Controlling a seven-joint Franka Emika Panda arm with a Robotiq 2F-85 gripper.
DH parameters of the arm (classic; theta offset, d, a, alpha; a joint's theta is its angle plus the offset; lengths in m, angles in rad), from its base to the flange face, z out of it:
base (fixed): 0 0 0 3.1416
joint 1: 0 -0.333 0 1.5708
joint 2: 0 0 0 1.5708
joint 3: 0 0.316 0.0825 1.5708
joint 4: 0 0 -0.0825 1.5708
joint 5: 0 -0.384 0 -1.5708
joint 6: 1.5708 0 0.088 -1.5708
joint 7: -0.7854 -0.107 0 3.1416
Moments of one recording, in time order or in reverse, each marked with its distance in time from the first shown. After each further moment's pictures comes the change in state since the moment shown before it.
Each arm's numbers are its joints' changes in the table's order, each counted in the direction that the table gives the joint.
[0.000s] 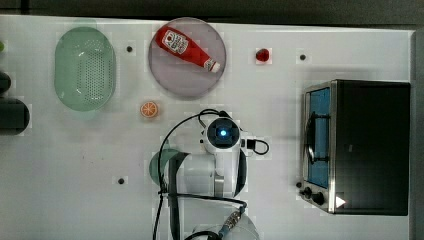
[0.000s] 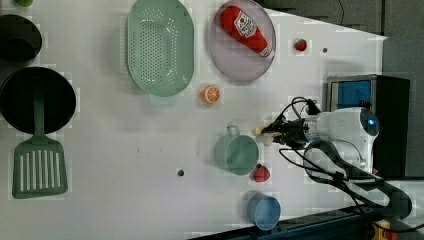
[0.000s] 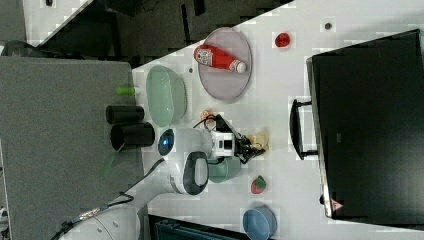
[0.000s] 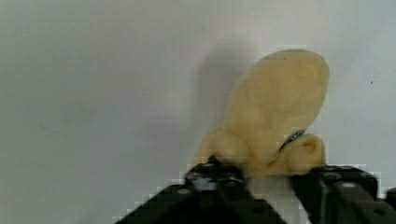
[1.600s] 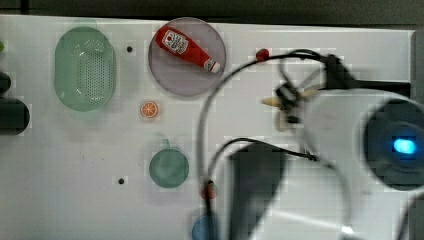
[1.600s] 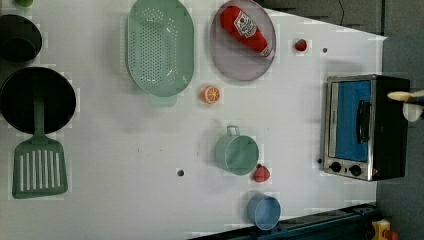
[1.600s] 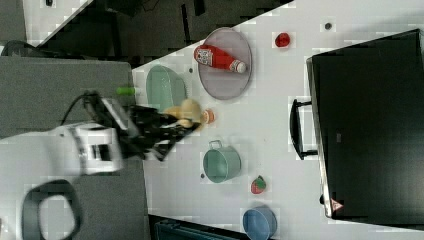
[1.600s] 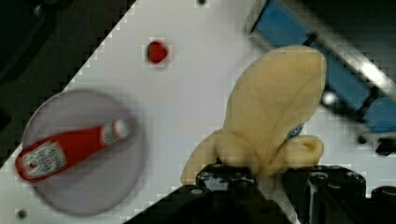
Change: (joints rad) arm 0.033 -0.531 -0.221 0.446 0.036 -0.690 0.187
